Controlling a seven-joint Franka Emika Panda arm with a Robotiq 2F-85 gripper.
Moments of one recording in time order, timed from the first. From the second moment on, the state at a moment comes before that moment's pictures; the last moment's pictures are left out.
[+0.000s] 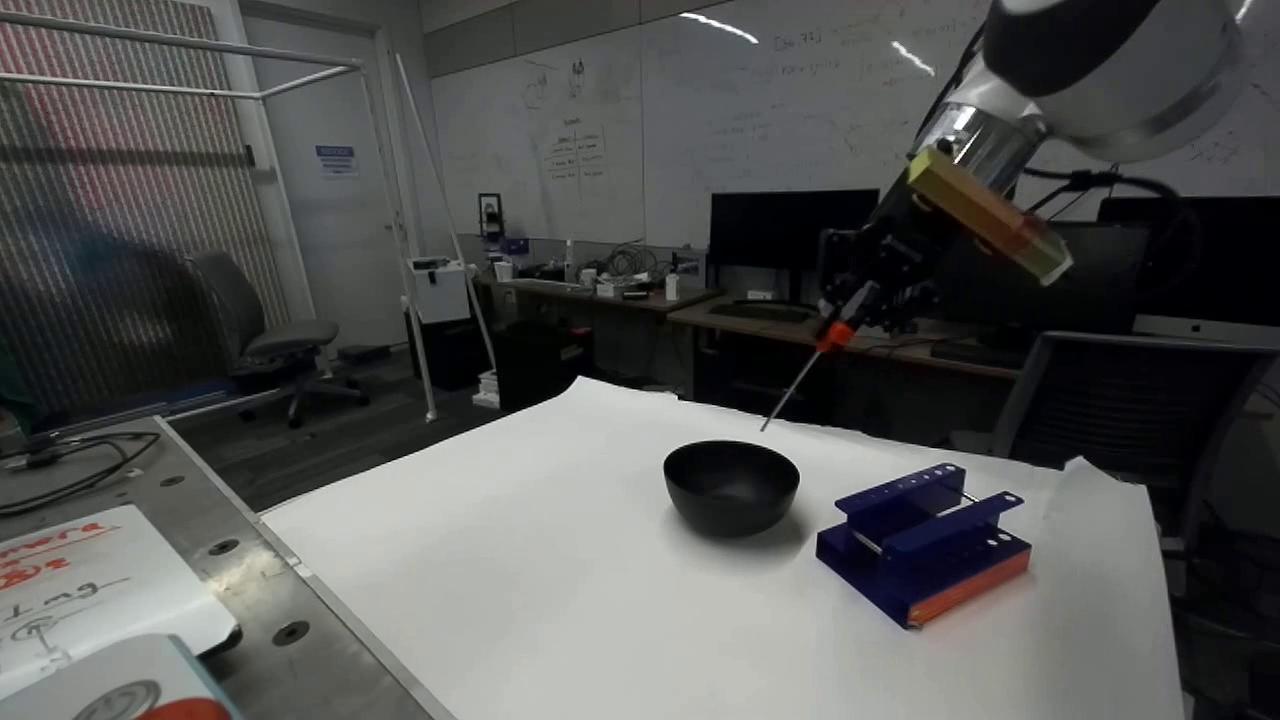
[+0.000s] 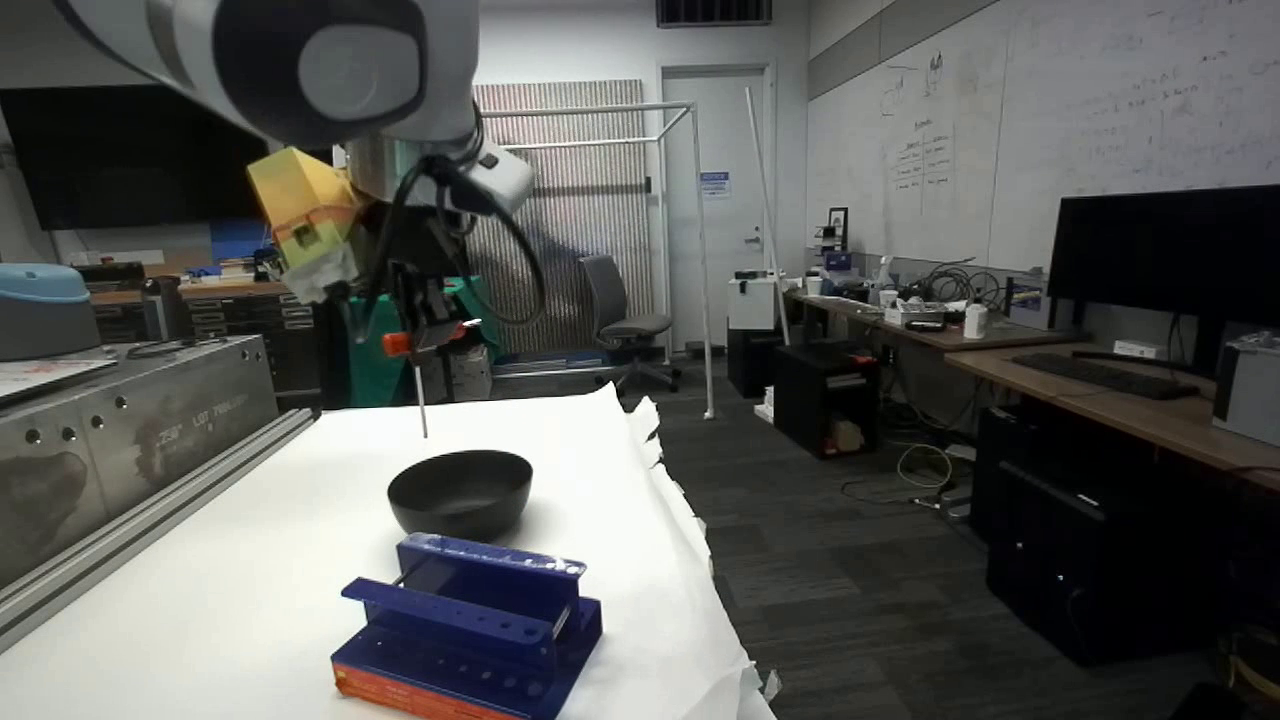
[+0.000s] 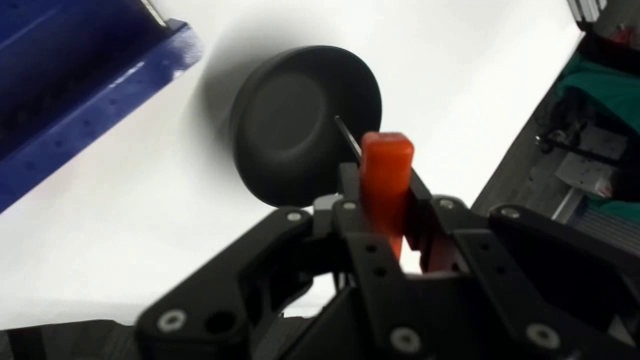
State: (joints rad) arm -0.01 -0.15 -0.01 -2.30 0.54 2.54 0.41
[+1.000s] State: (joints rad) arm 0.06 0.27 0.12 -2.23 0.98 3.05 0.17
